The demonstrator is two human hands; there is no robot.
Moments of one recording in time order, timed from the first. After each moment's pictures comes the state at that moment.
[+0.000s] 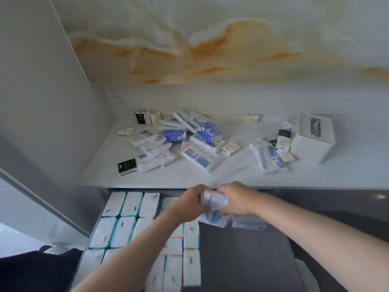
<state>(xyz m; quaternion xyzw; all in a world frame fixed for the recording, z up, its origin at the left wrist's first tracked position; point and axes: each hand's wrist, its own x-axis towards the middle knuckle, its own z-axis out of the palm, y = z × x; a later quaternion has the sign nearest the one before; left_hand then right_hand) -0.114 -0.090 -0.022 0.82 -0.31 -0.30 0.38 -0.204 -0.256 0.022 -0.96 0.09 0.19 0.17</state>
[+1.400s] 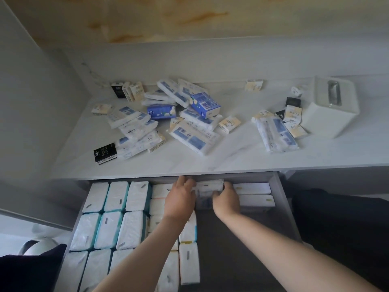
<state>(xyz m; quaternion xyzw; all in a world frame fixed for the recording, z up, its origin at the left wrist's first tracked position) -0.101 -0.103 -0.118 0.92 -0.31 -0.07 0.20 -0.175 -0.221 -0.135 -0.77 0.49 -0.04 0.41</state>
